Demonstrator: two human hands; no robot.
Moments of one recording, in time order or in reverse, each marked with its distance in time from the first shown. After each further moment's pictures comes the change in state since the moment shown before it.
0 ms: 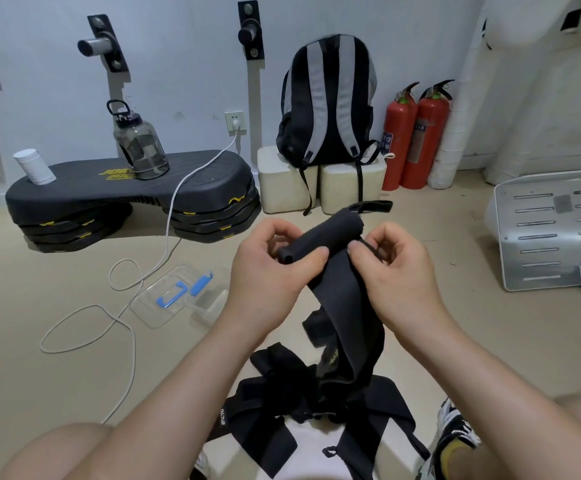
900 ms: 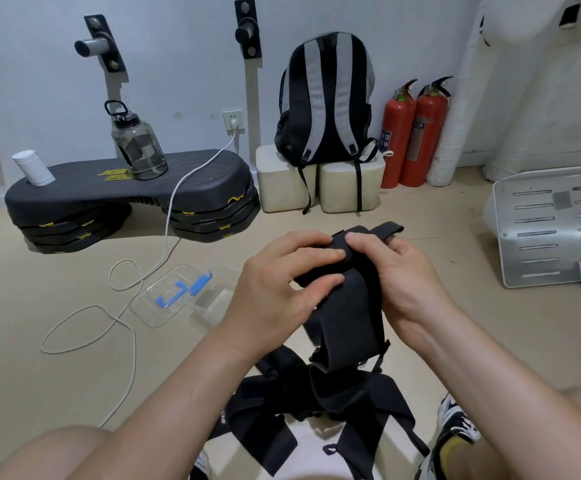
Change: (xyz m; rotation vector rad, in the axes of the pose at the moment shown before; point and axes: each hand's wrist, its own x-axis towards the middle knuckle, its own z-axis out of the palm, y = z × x) left_hand -0.003 -0.023 -0.003 0.350 -0.159 0.595; right_hand -0.001 -0.014 -0.008 0.515 -0.103 0.460
